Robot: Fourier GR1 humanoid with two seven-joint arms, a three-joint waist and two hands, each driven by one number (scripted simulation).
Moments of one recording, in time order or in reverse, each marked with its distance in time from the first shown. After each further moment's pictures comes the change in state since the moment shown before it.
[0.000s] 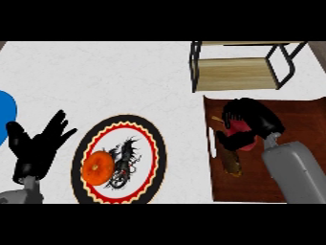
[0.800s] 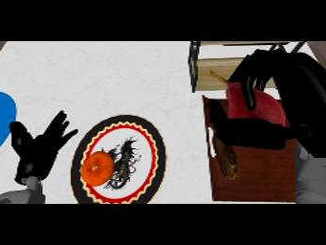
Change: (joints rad) left arm 0.003 -0.015 -0.002 -0.003 -0.021 0.020 0.011; right arm -0.249 0.172 -0.089 -0.710 0.002 0.121 0.678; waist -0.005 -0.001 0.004
